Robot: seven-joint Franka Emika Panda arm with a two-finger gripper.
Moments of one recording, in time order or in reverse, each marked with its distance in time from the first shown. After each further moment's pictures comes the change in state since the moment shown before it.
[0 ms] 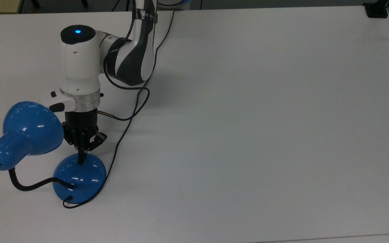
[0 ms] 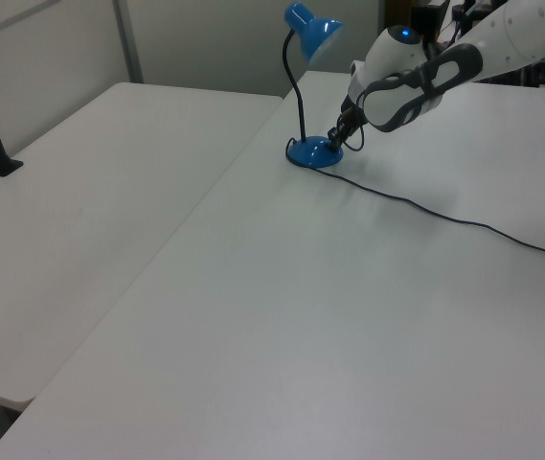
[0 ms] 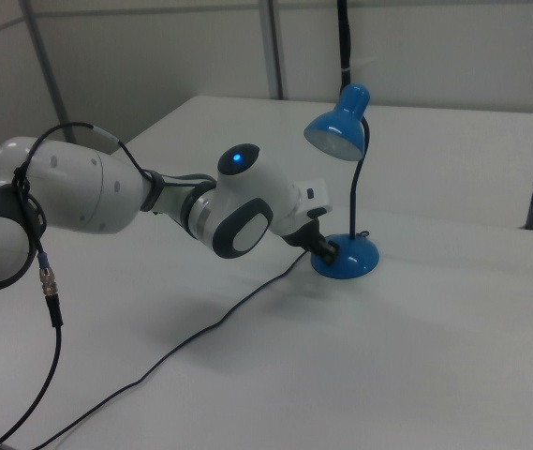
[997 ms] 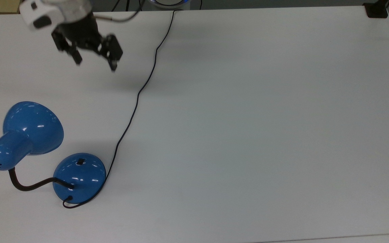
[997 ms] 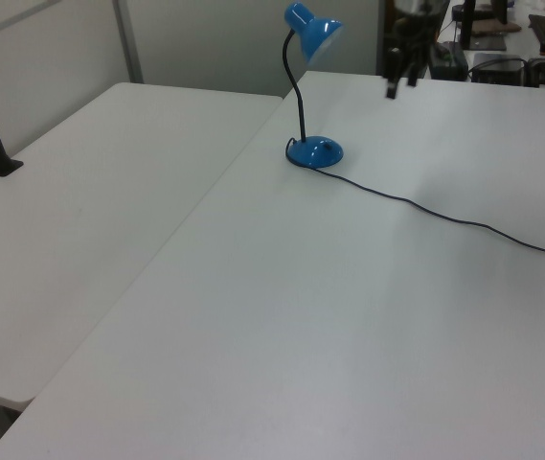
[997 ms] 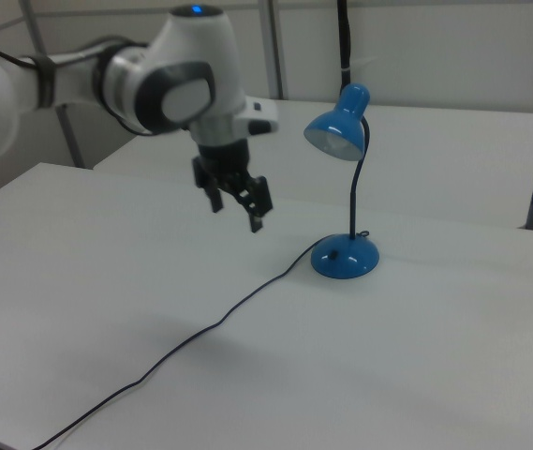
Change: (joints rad) arm 0.121 -0.519 -0.112 -0.070 -0.176 -0.874 0.052
